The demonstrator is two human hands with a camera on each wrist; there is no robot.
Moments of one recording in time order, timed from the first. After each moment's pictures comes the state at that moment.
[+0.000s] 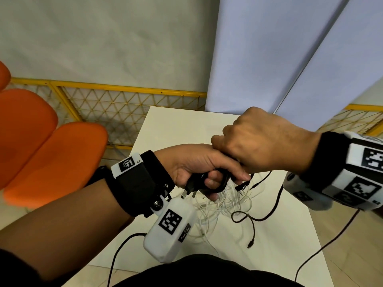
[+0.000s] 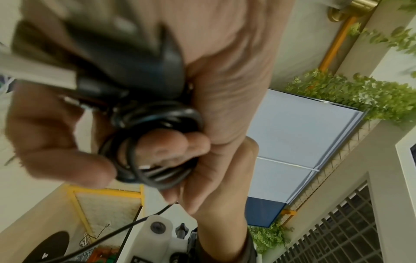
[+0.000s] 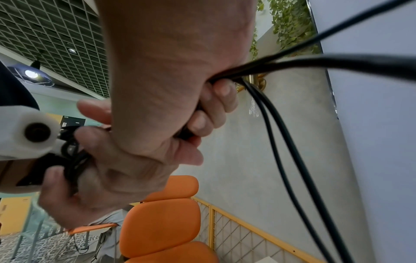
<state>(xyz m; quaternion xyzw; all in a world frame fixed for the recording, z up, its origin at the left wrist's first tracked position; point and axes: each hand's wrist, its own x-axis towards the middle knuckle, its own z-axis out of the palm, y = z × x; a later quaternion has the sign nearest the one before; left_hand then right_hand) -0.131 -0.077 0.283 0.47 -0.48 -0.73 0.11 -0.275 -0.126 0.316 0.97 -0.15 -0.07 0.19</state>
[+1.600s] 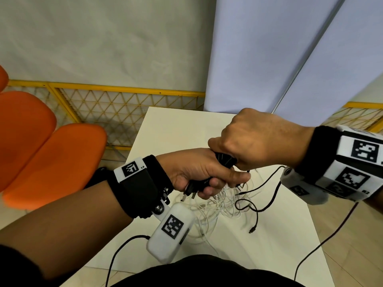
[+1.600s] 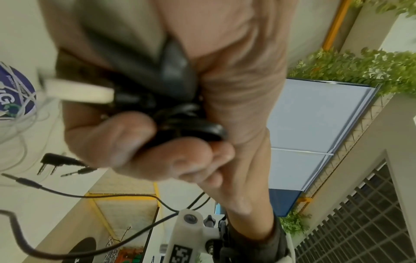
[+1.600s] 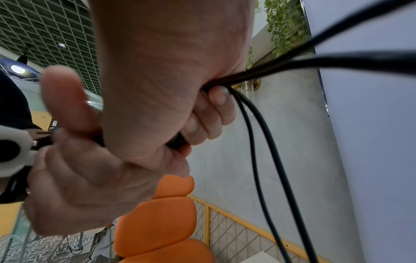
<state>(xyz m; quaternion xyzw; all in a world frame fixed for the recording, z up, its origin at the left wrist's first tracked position) -0.132 -0.077 0.267 0.43 -0.50 -0.74 0.12 -0.278 -0.139 0.311 0.97 -0.10 -0.06 0.20</state>
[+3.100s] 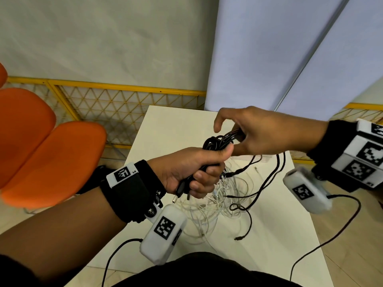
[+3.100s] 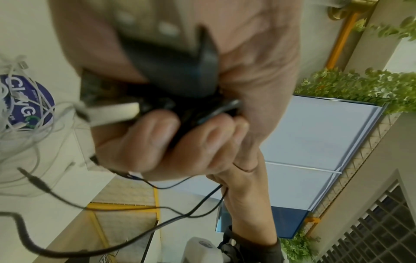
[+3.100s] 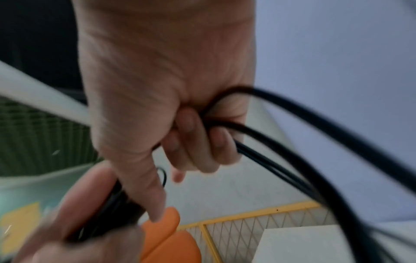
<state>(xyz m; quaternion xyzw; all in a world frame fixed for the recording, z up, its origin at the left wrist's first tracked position) -0.112 -0.079 0.253 0.40 -0.42 -0.80 0.18 -0.284 -0.154 0.314 0.92 -0.33 0.00 -0.22</state>
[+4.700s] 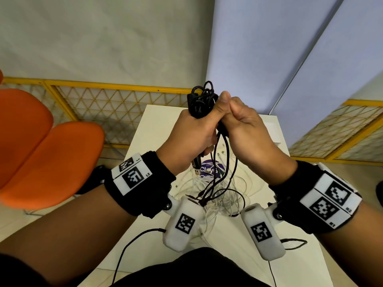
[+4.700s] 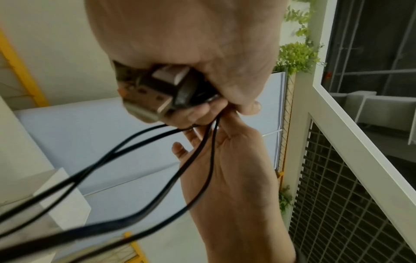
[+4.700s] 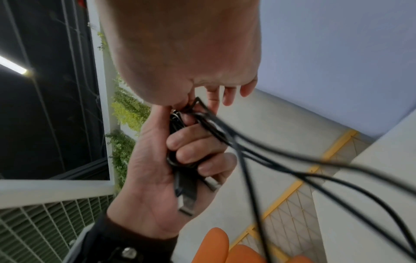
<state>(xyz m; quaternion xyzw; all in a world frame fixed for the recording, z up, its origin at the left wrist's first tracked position) -0.138 -0.102 0.273 0.51 -0.48 -0.48 0.53 -0.253 -0.132 0.270 0.72 -0.41 0.42 -0.38</state>
